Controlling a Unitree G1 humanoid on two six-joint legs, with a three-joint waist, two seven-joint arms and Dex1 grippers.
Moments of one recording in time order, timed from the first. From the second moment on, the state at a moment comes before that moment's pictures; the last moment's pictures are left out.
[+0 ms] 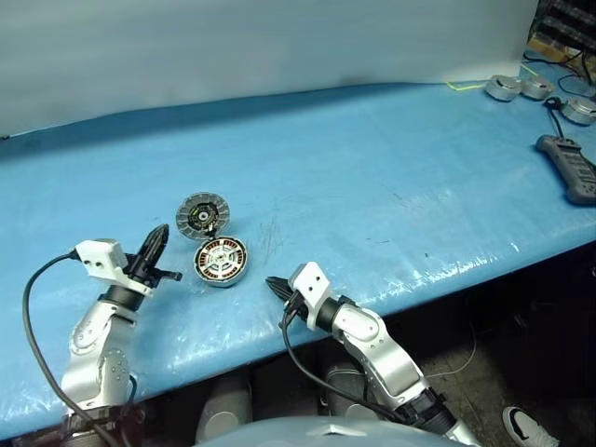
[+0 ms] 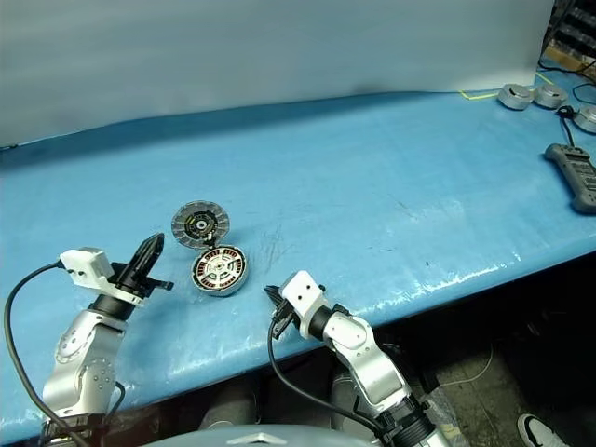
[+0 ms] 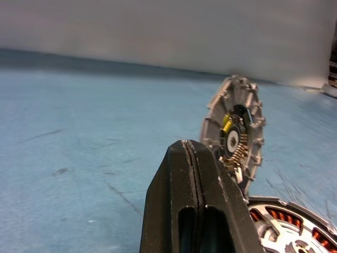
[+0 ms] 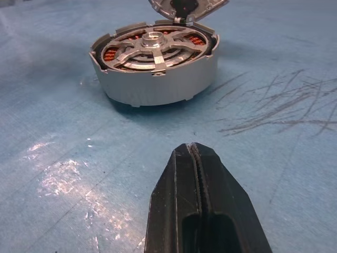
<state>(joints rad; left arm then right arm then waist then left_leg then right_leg) 0.07 0.32 0.32 -0.08 -0.57 0.07 -0.45 -0.02 -0.13 0.45 -0.04 0.05 0.13 0.50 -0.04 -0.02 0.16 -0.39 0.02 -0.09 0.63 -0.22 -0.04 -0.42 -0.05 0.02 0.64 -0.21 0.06</state>
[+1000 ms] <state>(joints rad) -0.50 0.62 0.08 0.46 -0.57 0.66 -1.10 -0.03 -0.05 0.45 0.05 0.09 0.09 0.56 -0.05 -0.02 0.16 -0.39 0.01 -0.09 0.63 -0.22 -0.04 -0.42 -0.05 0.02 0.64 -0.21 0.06</state>
